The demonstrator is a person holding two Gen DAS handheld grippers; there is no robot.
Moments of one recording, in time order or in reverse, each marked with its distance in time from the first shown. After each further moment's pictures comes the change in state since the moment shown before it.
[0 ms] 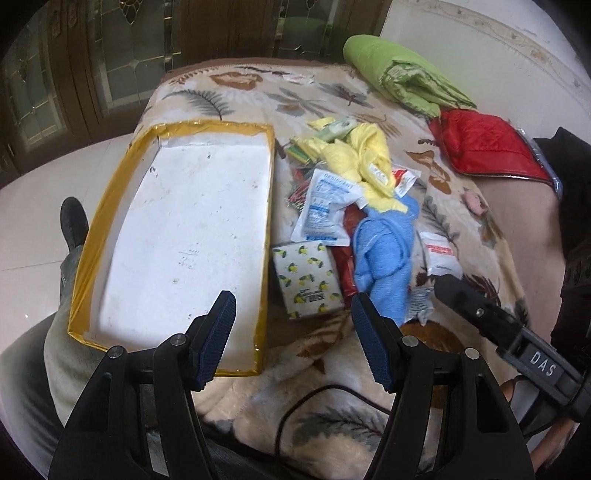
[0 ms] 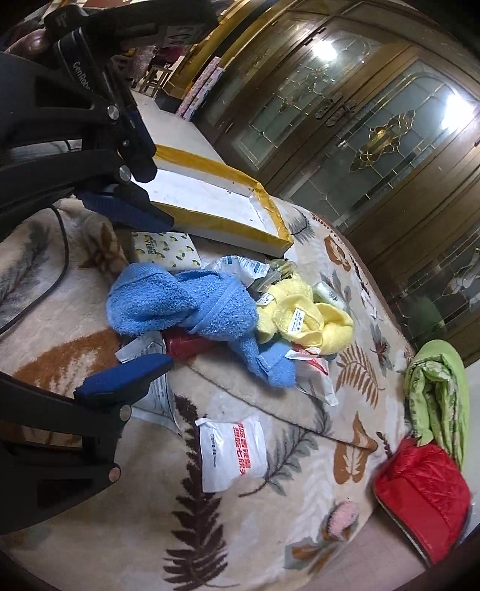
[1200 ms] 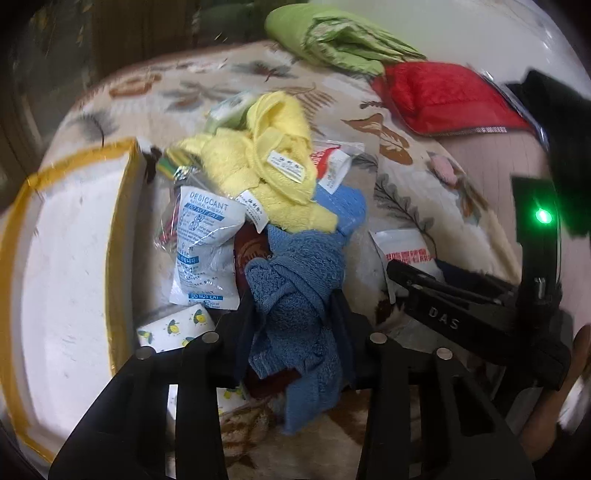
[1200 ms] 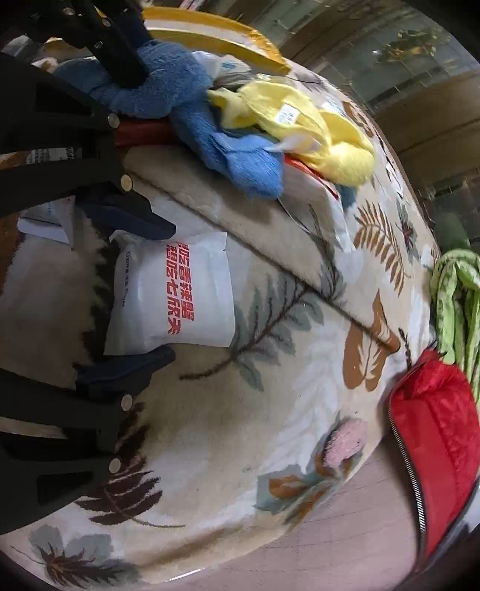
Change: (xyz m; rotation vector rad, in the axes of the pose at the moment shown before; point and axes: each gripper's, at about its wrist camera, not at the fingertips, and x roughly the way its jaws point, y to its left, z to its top) left arm 0.072 -0.092 0.032 0.224 0.010 -0.151; right arm 0.052 -0.085 0.045 -0.049 0.064 -0.503
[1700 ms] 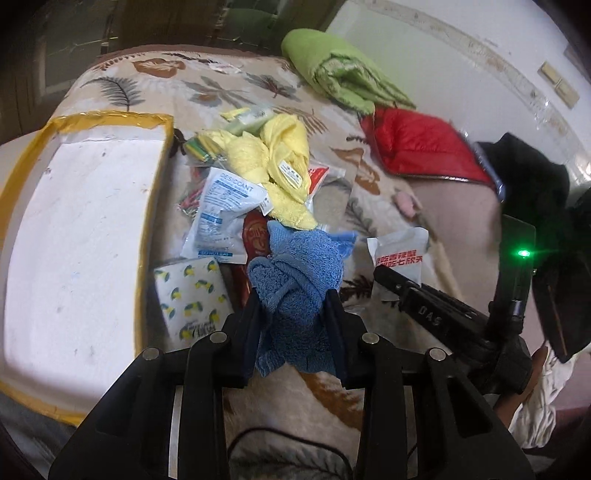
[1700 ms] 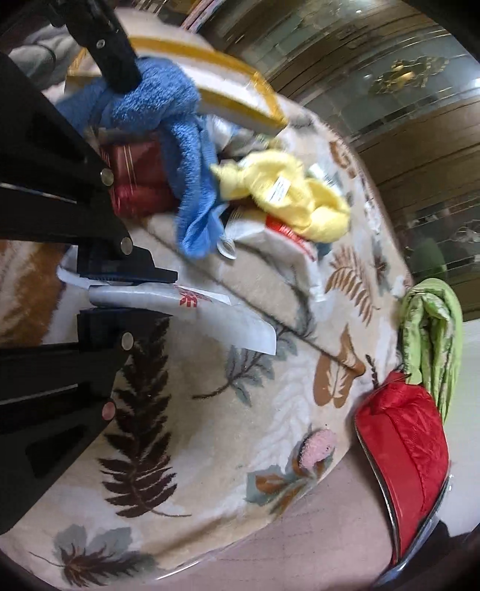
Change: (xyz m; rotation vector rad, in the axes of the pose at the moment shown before) left arm -0.061 0.034 -0.028 -0.221 -0.080 -0.215; right arm -0.050 0.017 -0.012 -0.005 -0.095 0.123
